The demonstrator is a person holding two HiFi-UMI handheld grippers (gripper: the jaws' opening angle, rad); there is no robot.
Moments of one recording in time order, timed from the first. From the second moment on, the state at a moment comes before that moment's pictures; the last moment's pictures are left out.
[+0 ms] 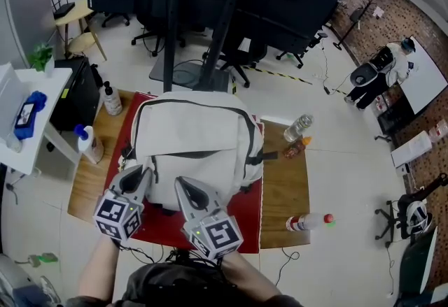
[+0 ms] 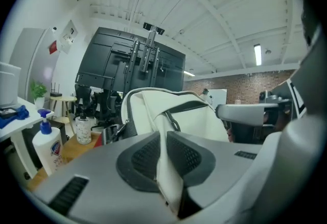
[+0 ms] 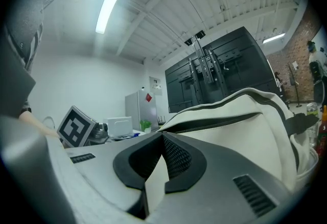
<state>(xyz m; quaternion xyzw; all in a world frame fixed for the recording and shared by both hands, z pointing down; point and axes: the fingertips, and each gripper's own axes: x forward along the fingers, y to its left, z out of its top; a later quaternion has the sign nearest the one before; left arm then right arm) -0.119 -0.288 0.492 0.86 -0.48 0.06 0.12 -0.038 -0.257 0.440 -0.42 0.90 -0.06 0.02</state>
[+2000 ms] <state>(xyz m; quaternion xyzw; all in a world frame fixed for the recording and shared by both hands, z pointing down) -0.128 -0.273 0.489 0.88 -0.45 0.05 0.11 -0.103 -0.297 0.460 -0.39 0.91 -0.02 -0.12</state>
